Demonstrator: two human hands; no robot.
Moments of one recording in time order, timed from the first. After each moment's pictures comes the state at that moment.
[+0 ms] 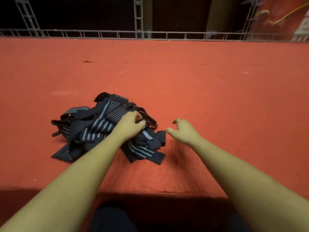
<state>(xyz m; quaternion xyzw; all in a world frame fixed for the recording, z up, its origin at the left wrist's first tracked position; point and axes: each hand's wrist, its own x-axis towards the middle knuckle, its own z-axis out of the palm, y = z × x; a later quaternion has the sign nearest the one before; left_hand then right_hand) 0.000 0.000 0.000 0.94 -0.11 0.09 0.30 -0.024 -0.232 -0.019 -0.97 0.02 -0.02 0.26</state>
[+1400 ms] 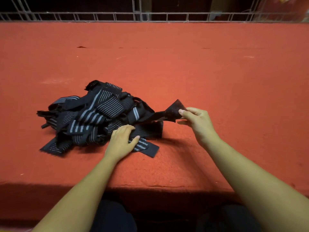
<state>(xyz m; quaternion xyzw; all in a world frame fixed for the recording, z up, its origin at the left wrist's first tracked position) -0.018 0.011 -0.117 0.96 -0.15 0.13 0.20 -0.058 -0.268 -0.010 -0.70 0.00 -0.10 0.71</state>
